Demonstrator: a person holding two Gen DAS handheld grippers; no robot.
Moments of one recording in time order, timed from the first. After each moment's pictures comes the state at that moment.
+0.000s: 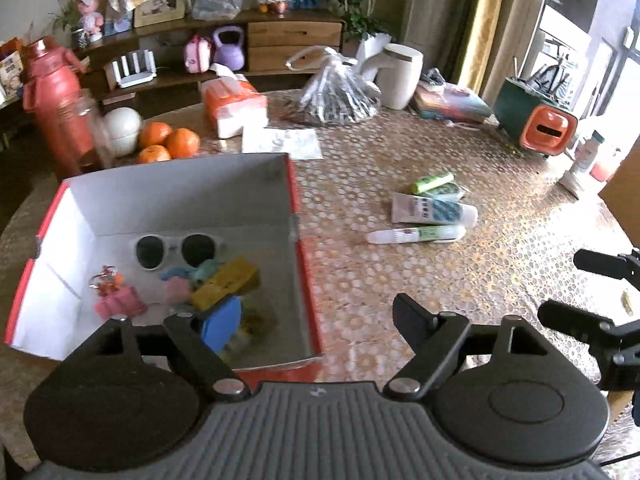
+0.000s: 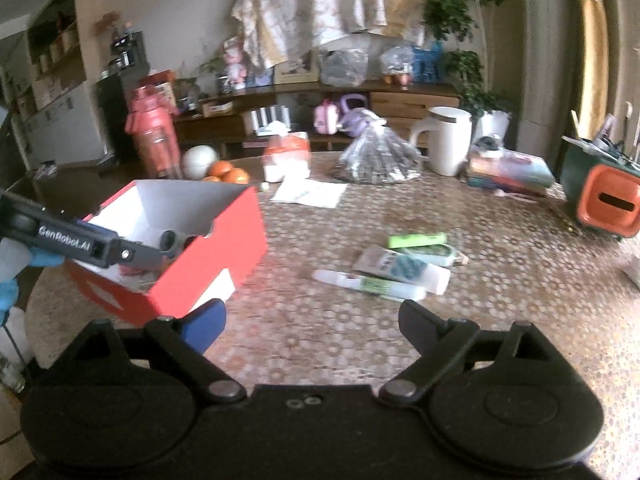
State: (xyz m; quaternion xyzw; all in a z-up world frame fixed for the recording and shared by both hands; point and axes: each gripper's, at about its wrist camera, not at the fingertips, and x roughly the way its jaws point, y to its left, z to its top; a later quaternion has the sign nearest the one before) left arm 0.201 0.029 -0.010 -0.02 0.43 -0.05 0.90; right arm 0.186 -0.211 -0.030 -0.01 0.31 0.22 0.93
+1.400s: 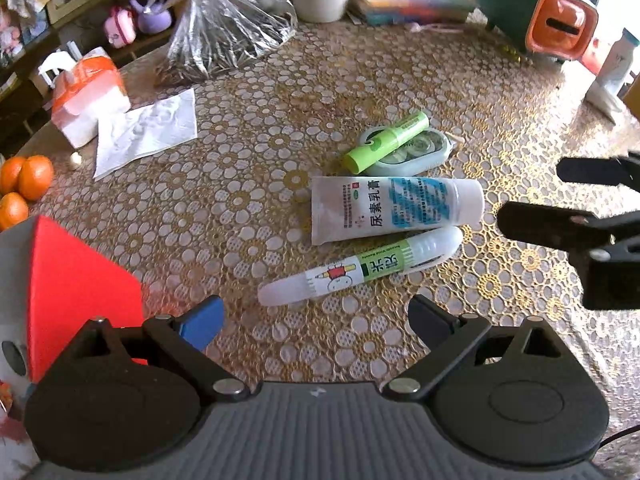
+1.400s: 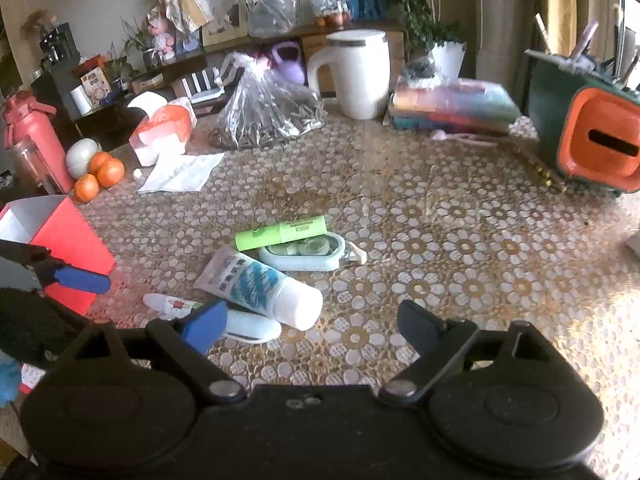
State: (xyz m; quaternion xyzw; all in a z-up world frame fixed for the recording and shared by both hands) left arm 0.367 -0.104 -0.110 0.08 0.53 -0.09 0.84; right arm 0.362 -0.279 -0.101 0.02 0.40 0.17 0.90
